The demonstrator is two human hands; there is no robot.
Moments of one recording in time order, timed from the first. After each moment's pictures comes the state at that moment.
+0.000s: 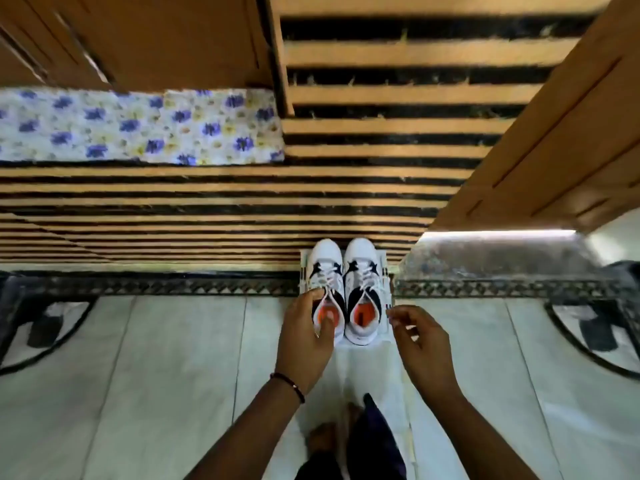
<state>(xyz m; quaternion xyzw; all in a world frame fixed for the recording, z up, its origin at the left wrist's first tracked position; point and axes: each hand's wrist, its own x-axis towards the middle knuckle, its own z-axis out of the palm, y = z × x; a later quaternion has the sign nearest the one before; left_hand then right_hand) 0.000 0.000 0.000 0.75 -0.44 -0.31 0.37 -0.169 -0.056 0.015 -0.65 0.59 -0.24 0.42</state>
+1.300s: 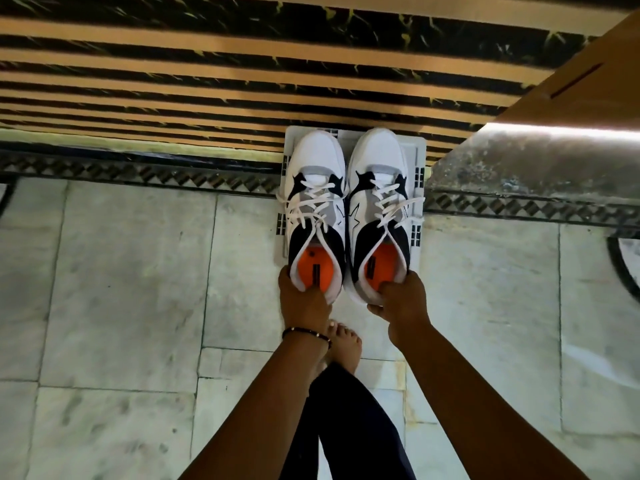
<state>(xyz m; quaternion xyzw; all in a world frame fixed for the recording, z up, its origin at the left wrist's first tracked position) -0.037 -0.018 -0.272 0.78 0.08 -0.46 0.42 -0.142 -0.093 -0.230 -0.28 0.74 -0.08 0.60</state>
